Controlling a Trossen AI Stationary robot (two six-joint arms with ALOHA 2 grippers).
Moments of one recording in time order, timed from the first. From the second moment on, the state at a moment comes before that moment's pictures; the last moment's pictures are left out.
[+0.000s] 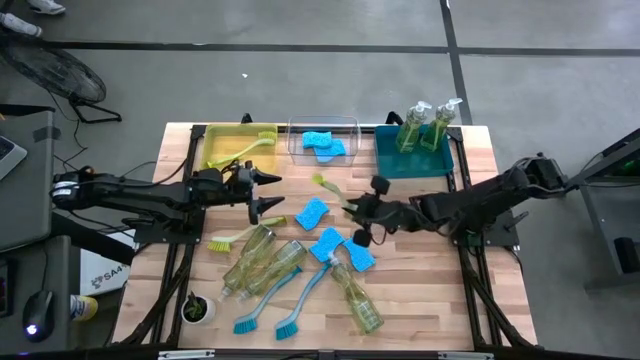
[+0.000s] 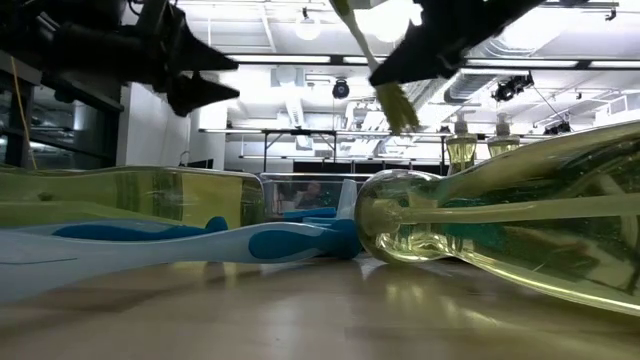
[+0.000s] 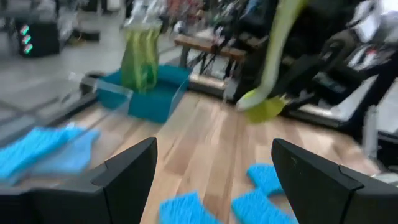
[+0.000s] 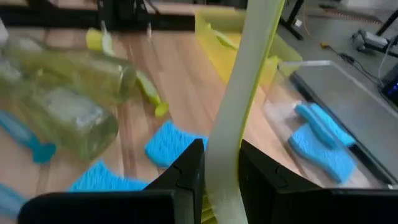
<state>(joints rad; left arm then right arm) 0.11 0.87 0.29 0.54 -0.06 -0.20 0.21 1.37 0.83 0.04 0.56 0.13</state>
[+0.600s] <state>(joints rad) 0.11 1.18 0.32 1.08 -0.01 -0.11 0.07 1.54 0.83 0.44 0.30 -0.03</state>
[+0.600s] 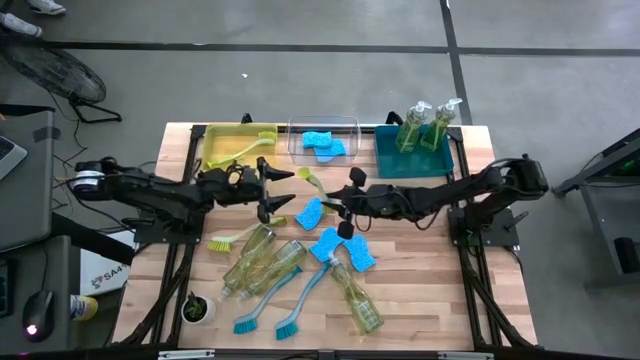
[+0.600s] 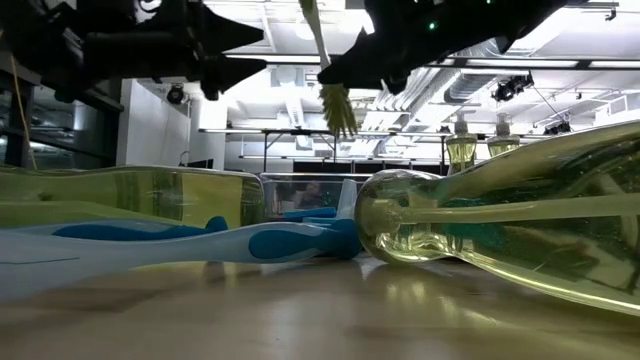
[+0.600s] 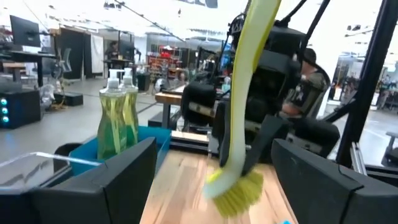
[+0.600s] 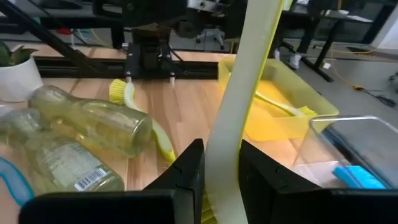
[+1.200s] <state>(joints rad) 0.11 1.38 0.55 1.09 0.09 -0.10 0.05 1.58 0.83 0.47 0.28 -0.03</state>
